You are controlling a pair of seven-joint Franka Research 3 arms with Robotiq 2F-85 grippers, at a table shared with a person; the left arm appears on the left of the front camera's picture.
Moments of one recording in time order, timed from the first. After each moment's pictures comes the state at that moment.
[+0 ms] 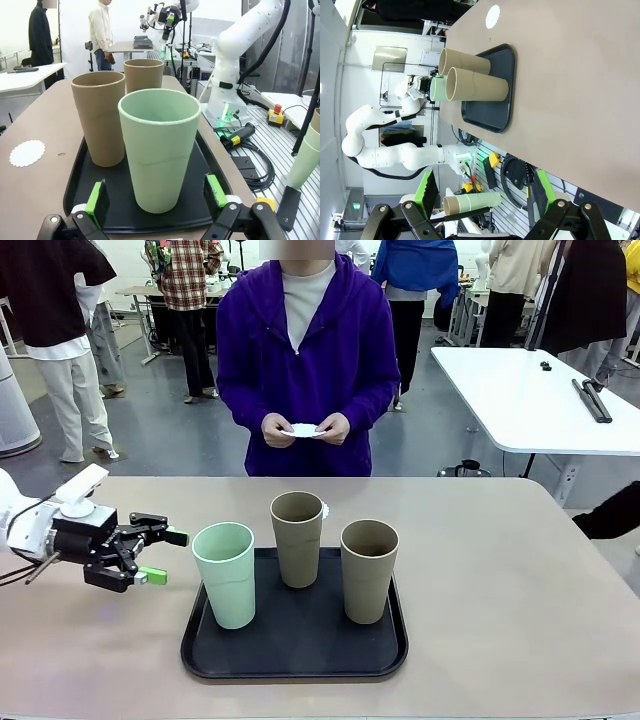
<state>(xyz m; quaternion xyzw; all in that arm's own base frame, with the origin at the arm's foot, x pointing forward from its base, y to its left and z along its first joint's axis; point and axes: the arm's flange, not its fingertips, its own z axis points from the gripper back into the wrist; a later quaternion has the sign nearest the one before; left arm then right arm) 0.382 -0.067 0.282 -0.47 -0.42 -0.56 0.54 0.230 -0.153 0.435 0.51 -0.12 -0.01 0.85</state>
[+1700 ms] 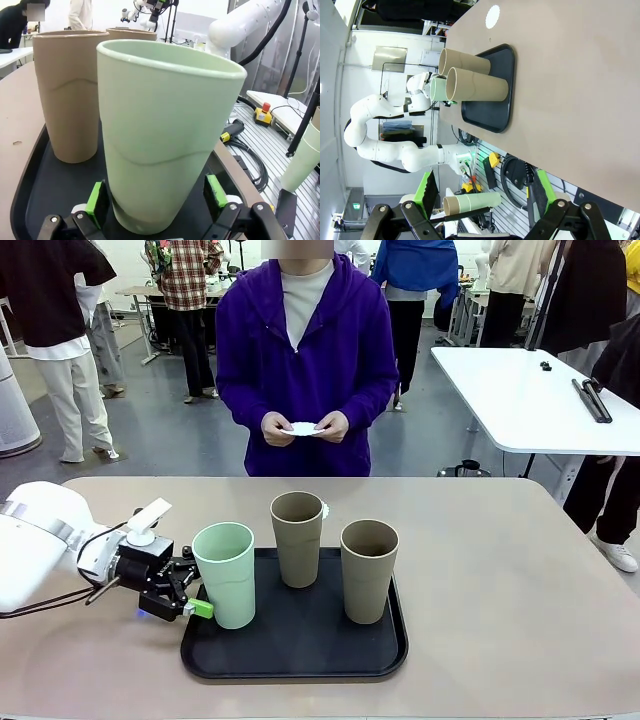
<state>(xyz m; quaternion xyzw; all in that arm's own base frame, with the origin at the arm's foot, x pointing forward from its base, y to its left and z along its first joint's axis) 0.388 -0.134 0.222 -0.52 -0.35 -0.57 0.54 0.230 -0.153 0.435 0.51 -0.12 -0.01 0.85</state>
